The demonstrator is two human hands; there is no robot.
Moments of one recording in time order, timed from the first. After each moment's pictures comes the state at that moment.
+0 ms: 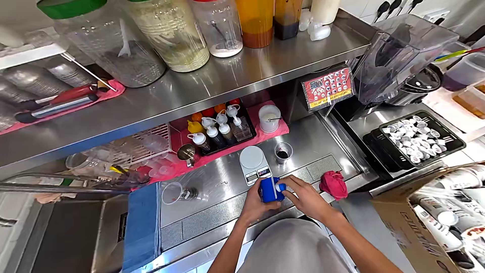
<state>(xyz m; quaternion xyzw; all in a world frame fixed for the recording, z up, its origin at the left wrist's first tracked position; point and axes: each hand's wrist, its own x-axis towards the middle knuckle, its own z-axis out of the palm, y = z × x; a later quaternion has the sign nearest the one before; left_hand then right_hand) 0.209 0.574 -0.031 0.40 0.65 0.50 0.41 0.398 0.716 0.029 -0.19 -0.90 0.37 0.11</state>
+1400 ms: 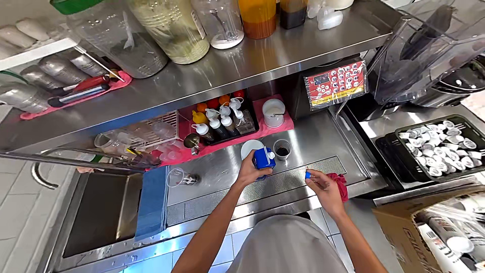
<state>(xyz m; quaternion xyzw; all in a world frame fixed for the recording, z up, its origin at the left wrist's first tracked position) 0.175 0.659 -0.031 0.36 0.75 0.43 0.35 0.474 0.773 -0.022 -0.38 -0.62 0.62 0.29</state>
